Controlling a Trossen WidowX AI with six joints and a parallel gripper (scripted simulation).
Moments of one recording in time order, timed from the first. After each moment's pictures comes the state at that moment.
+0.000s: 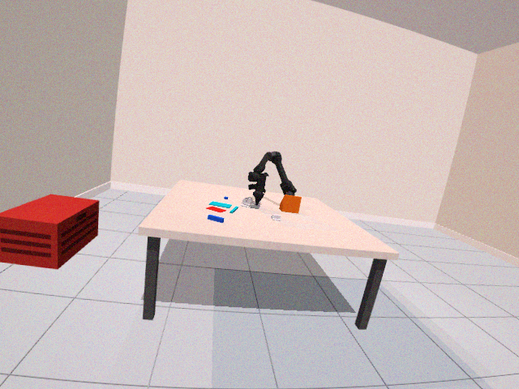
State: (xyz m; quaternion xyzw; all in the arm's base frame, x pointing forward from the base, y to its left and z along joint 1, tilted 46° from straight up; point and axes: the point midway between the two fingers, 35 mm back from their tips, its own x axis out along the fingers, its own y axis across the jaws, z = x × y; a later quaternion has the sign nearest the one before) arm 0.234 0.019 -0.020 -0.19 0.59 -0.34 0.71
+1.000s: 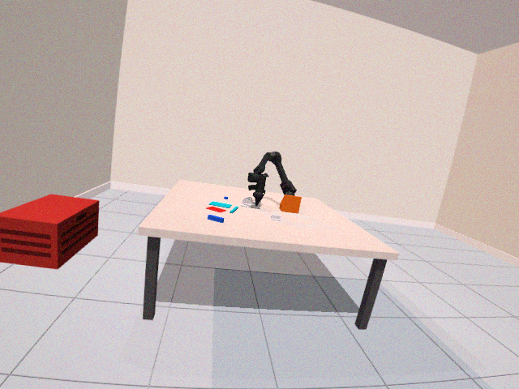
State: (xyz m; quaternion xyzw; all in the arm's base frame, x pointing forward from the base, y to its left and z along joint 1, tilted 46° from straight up) arm 0.235 0.016 -0.023 -0.19 0.59 -0.33 0.71
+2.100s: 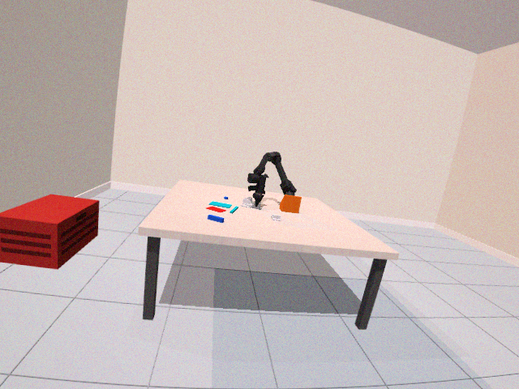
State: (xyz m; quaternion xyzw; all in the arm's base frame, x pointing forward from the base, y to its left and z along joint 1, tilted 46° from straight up) arm 0.236 0.012 -0.027 -0.19 0.59 -0.33 0.71
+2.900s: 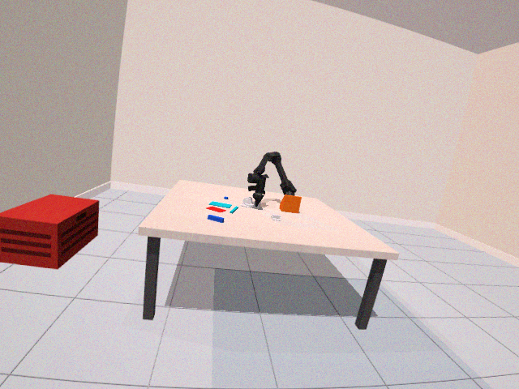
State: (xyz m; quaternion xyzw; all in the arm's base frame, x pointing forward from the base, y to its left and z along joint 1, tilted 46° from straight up) arm 0.235 0.011 -0.028 -0.20 0.59 -0.33 0.71
